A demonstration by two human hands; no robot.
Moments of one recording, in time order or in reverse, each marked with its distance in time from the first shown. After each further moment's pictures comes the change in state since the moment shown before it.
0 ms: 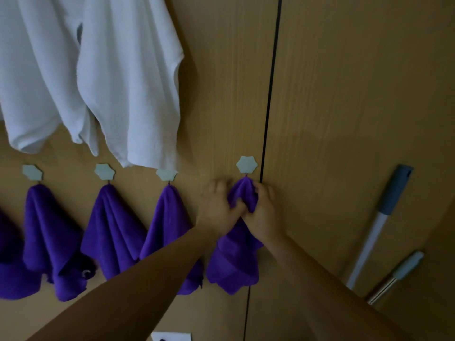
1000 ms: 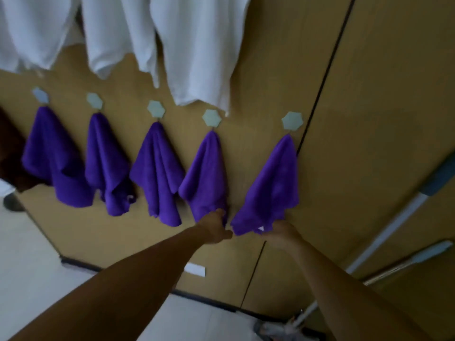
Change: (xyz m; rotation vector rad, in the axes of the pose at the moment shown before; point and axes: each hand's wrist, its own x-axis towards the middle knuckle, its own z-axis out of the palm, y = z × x) left_hand -0.157 -0.087 -0.011 0.088 -0.651 -0.549; right_hand -0.115 0.033 0.025 -0.261 -0.830 0.478
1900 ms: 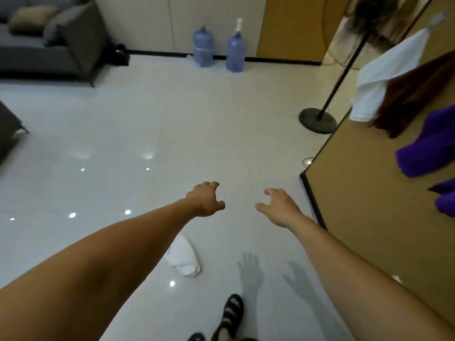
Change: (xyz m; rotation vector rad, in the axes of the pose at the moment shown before) left_hand -0.649 -0.418 -0.031 -0.243 0.413 -1.142; right_hand -0.372 -0.353 0.487 -0.572 -0.672 -1.038
